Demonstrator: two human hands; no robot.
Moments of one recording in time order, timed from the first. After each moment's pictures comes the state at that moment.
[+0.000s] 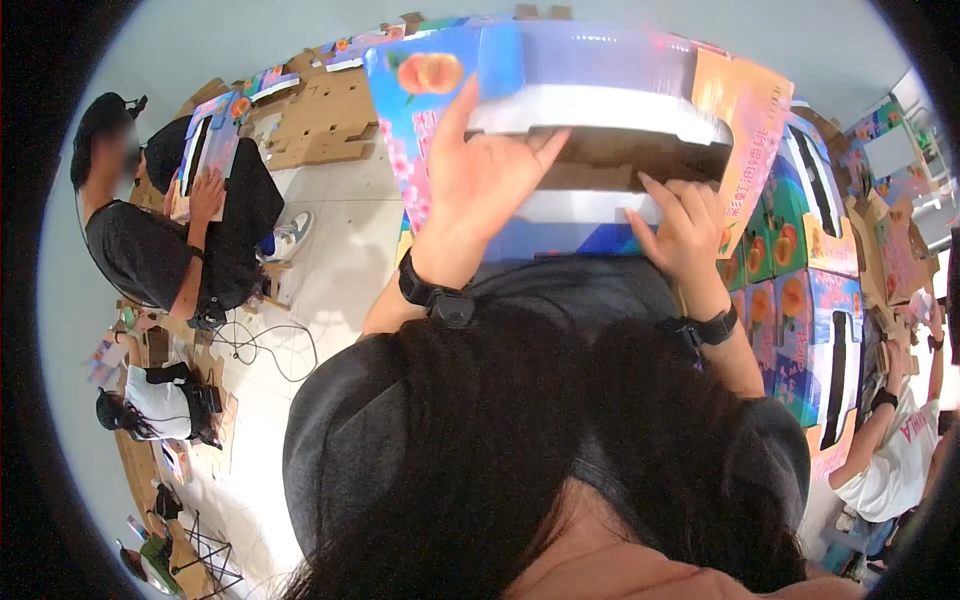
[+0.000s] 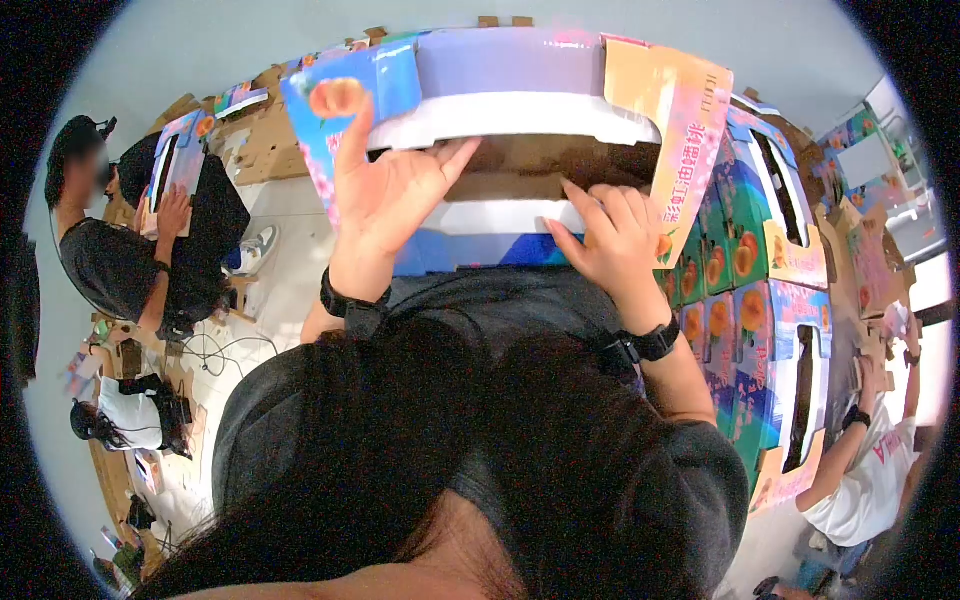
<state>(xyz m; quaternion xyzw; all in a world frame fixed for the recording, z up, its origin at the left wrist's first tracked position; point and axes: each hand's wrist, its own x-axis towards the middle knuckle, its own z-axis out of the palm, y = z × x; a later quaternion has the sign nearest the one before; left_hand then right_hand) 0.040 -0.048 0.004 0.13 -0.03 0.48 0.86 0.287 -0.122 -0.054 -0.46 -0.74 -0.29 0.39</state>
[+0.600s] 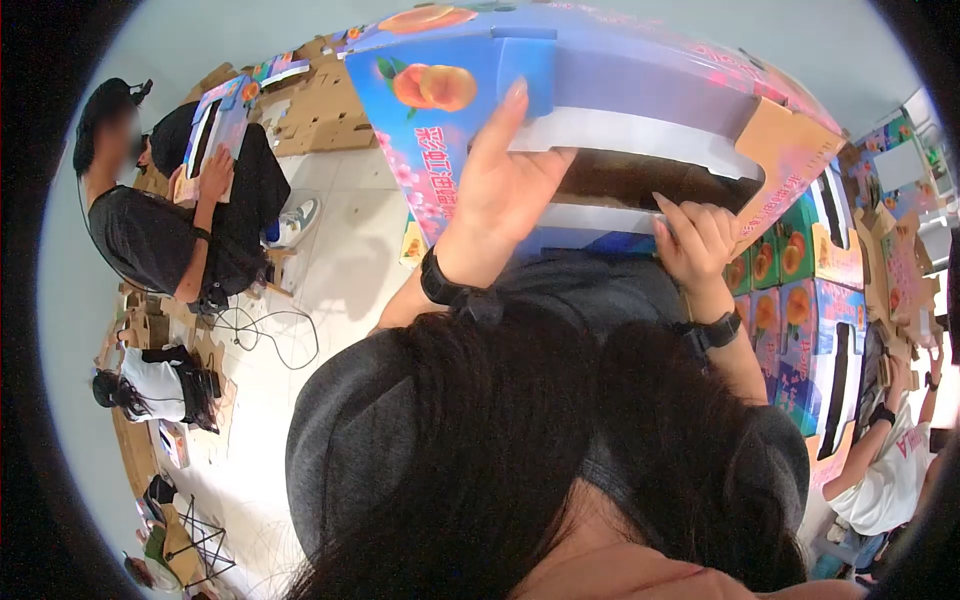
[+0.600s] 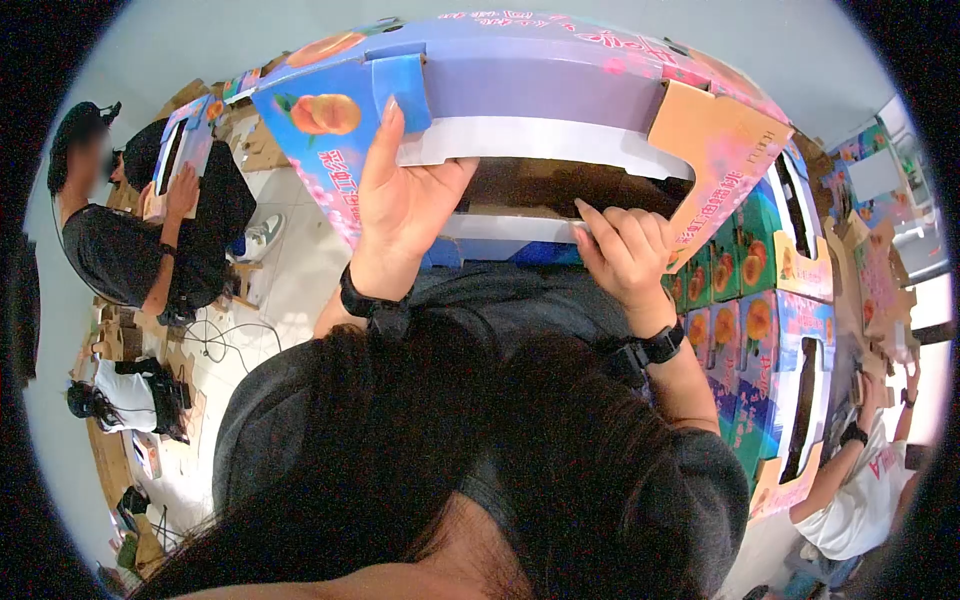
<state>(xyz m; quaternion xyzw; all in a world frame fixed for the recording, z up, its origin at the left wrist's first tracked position) 0.058 -0.067 -0.001 0.28 0.01 0.59 0.75 0.300 -0.128 -0.072 -0.40 -0.75 -0.32 0.41</state>
